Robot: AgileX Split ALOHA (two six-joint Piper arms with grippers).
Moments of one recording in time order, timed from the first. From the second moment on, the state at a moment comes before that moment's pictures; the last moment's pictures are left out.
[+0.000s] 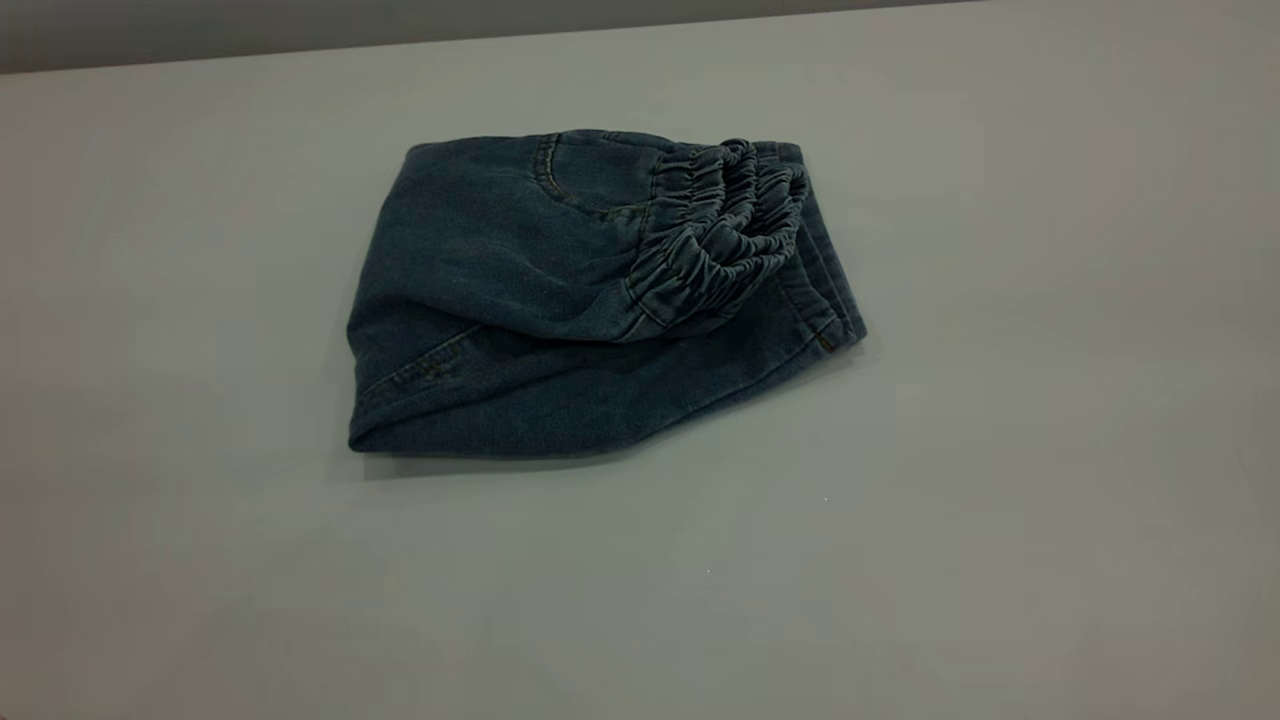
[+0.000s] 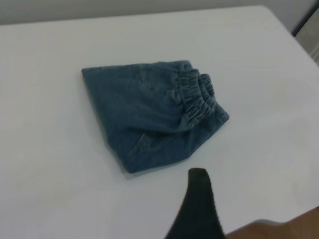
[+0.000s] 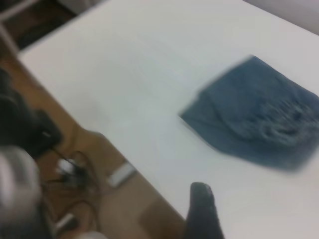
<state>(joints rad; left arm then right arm) -0.20 0.27 -0.88 -0.30 1.22 0.01 0.65 0.56 -1.10 0.24 1.22 -0.11</state>
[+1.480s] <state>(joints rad) -0.20 0.20 -0.51 -0.06 1.08 0.07 0.62 0.25 -0.52 0.09 1.06 -0.06</state>
